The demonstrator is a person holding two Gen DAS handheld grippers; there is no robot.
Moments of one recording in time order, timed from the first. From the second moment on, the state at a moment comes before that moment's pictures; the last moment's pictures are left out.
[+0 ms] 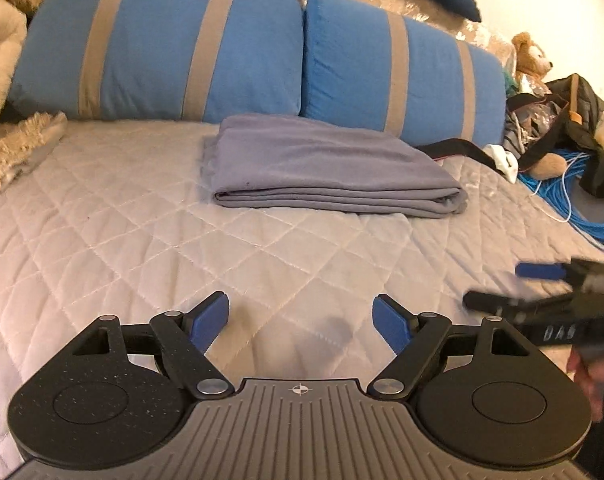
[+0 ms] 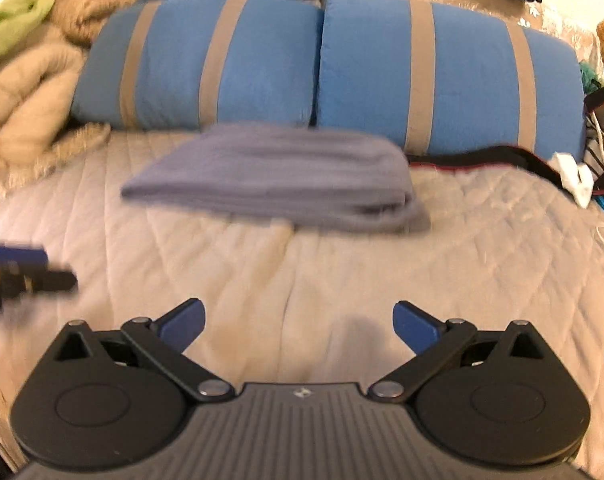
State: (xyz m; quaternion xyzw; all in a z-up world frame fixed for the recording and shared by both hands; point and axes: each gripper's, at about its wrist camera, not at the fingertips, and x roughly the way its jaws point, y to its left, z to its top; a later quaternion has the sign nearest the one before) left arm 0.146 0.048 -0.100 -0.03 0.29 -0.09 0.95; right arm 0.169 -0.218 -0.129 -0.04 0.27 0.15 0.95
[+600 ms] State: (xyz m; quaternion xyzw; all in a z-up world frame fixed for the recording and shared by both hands) left arm 0.104 0.010 -0.129 0.02 0.20 -0.03 0.98; right arm 0.131 -0.220 -0.158 0.00 0.17 0.10 0.98
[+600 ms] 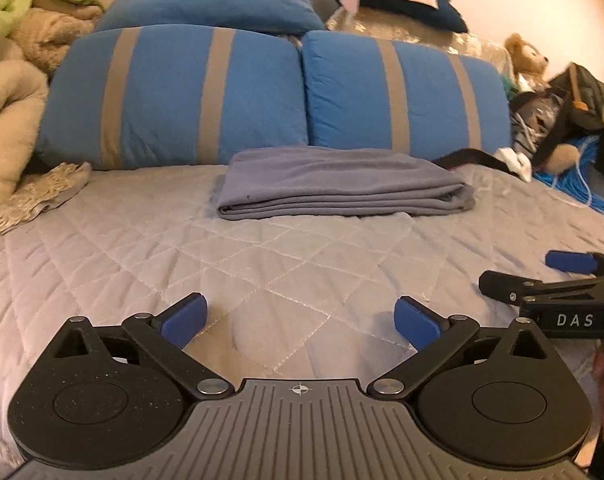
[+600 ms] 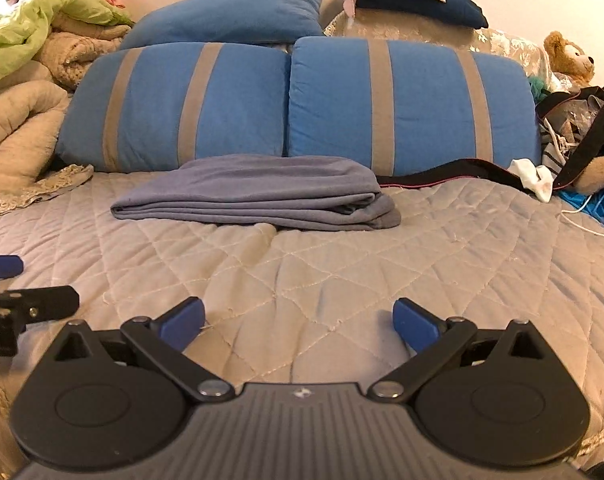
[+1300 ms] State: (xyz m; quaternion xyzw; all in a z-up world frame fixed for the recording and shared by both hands) left arm 0.084 0.011 -0.134 0.03 0.18 -0.04 0.98; right arm 0.124 -0.211 -0.161 0.00 0.17 0.07 0.98
